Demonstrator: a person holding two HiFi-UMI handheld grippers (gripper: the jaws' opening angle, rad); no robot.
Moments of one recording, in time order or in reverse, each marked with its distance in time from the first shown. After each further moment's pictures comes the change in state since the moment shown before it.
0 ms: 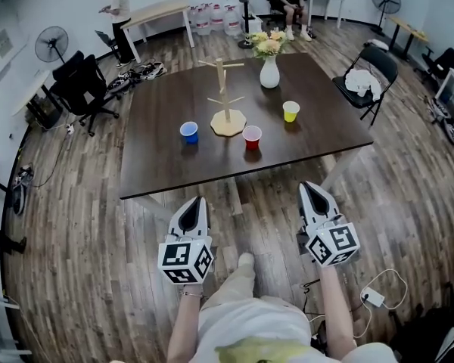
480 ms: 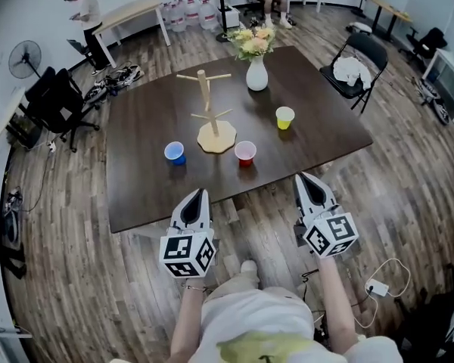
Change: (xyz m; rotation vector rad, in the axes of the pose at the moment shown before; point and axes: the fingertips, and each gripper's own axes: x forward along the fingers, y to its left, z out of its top) left arm 0.129 0.025 0.017 -0.018 0.038 -0.117; right arm 0.098 -0.051 -0.006 0.019 0.022 -0.095
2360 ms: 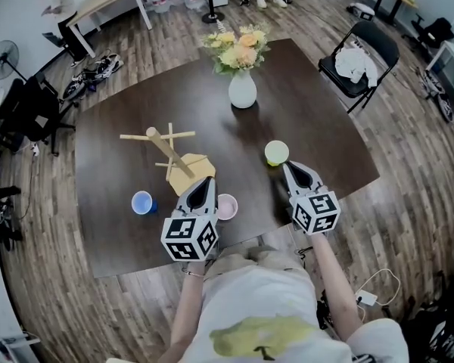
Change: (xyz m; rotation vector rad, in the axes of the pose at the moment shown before) left arm 0.269 0.000 -0.011 -0.072 0.170 -0.087; right arm 0.203 -0.193 -0.080 -0.053 0.280 -0.042
